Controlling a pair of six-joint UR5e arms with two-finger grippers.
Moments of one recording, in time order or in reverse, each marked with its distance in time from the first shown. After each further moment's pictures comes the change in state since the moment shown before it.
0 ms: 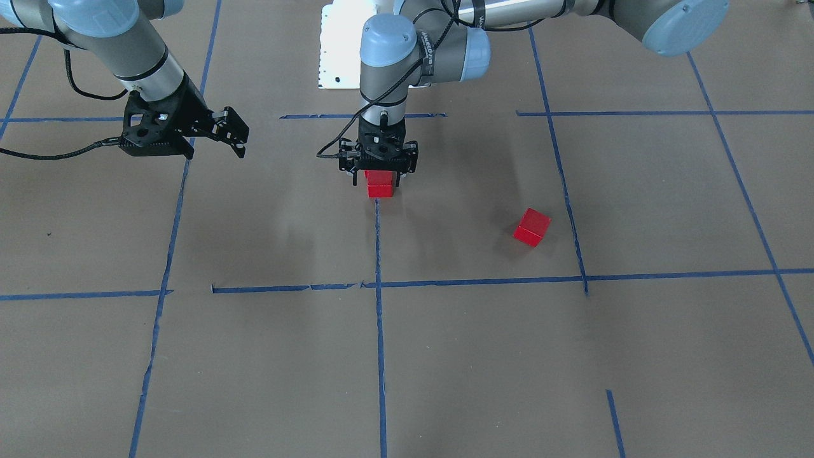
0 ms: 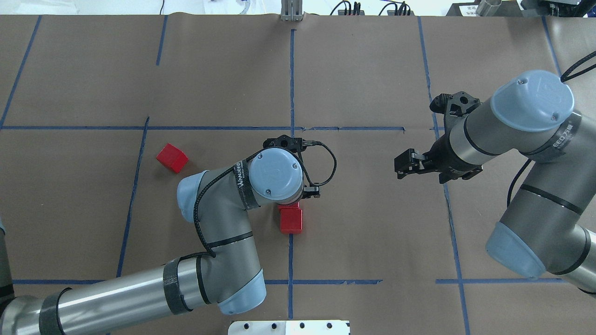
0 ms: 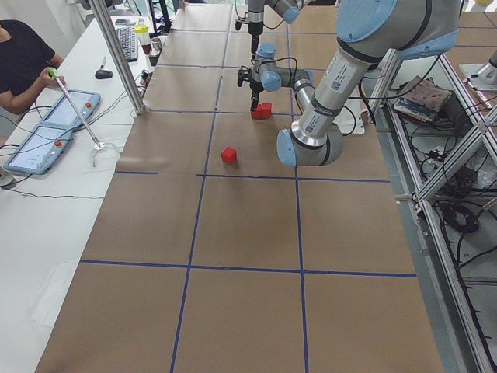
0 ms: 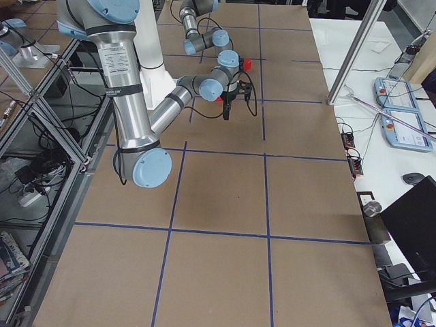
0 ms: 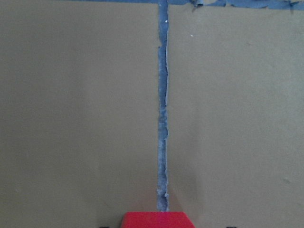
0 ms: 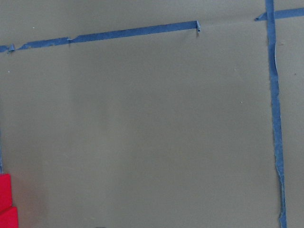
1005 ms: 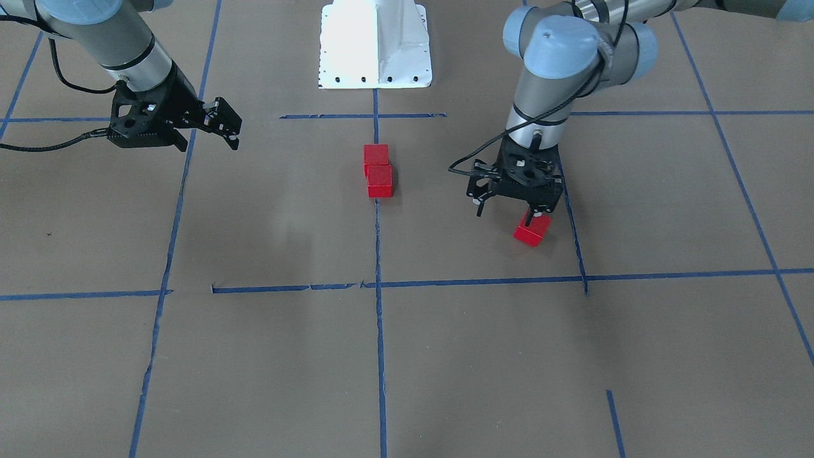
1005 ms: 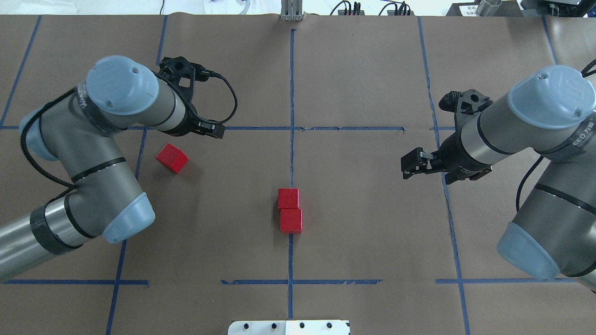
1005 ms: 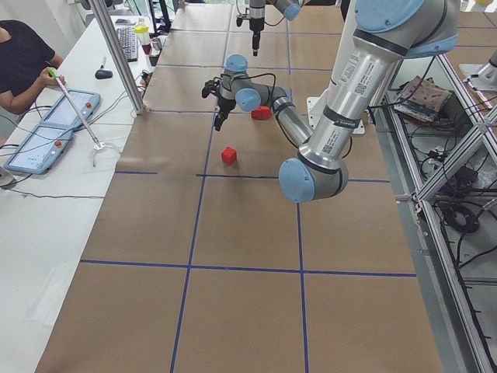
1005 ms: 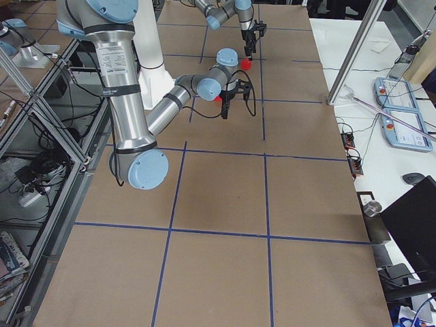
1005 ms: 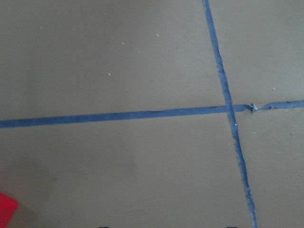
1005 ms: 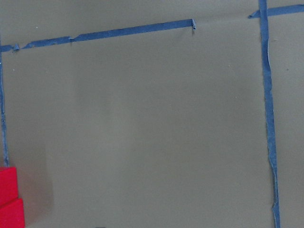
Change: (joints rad) left arm -0.346 0.293 -0.178 -0.014 -0.202 0.619; right arm 0.014 -0.025 0.032 0.000 0.023 0.000
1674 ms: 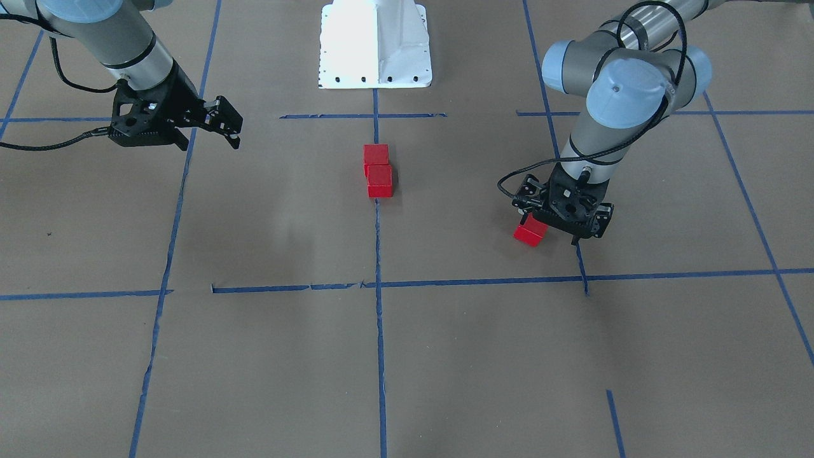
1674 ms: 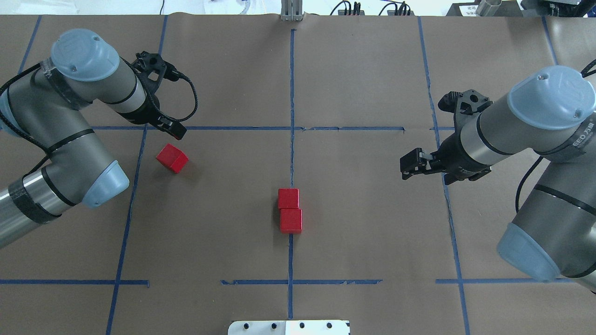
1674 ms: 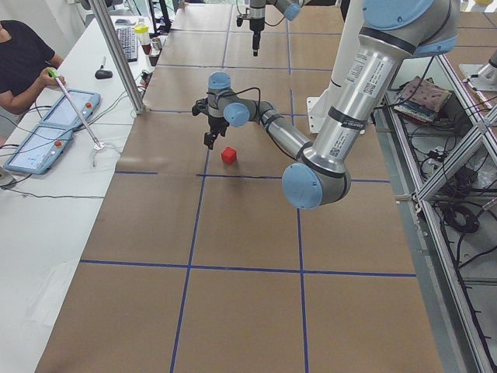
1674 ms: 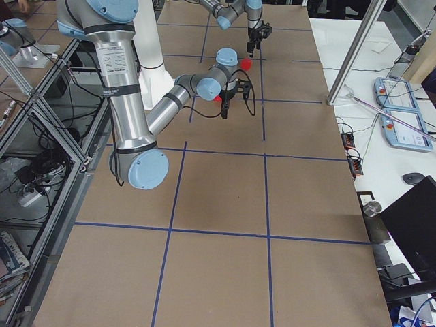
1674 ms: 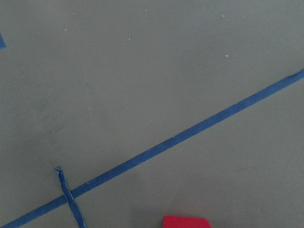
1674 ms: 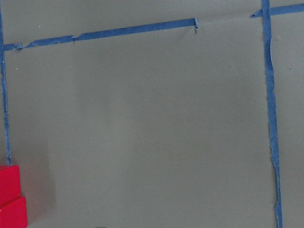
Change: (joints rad) left arm -0.055 0.026 0.107 -0.013 -0.136 0.194; right arm -0.003 0.003 0.003 0.001 -0.001 0.002
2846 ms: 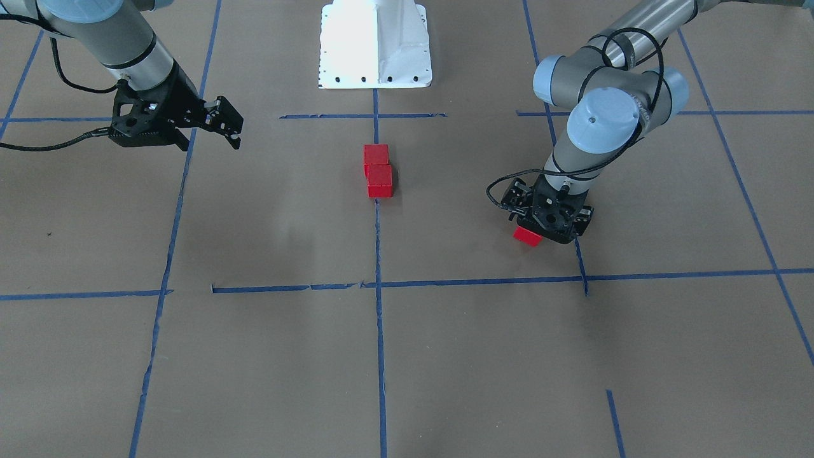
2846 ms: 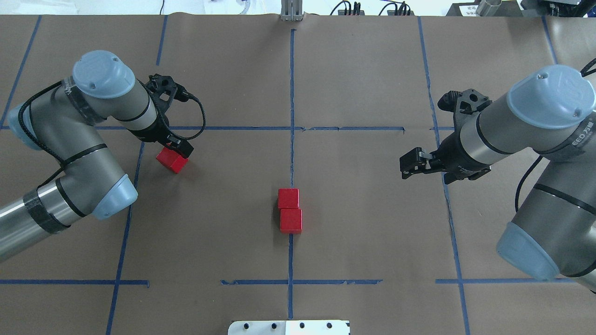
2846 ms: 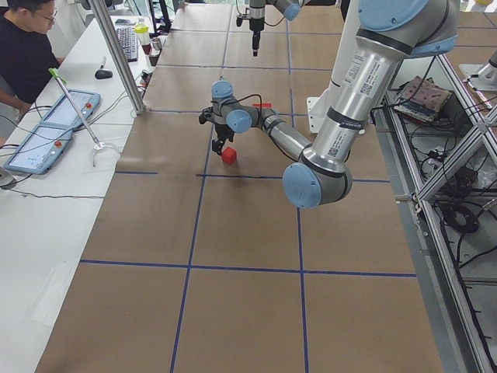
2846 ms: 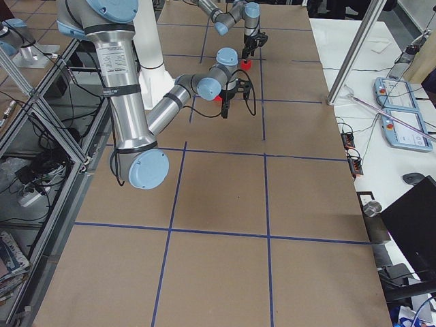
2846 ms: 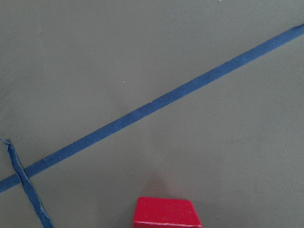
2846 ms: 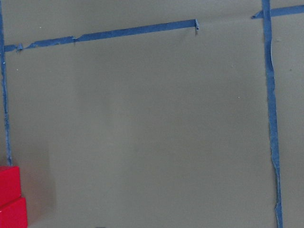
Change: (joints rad) left arm 0.051 0.003 0.046 -0.012 -0.031 -0.008; right arm 0.001 0.001 -0.002 -0.001 -0.001 -0.002
